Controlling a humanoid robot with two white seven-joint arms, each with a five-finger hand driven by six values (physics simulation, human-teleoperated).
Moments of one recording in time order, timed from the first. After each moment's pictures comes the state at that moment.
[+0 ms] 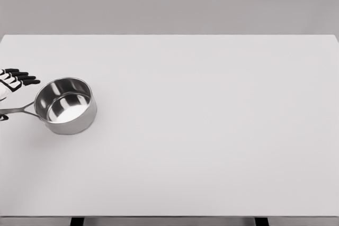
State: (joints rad) left arm 0.06 1.05 0.02 -1.56 -0.46 -0.61 -0.22; right arm 0.06 0.00 -0.08 0.05 -0.27 -0.07 0.21
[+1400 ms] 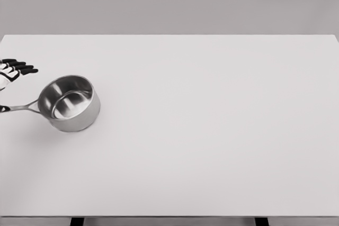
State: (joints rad) left arm -0.01 0.99 0.02 -1.52 -0.47 -0.61 -0.22; right arm 0.06 0.00 -0.08 0.05 -0.27 -0.07 0.21
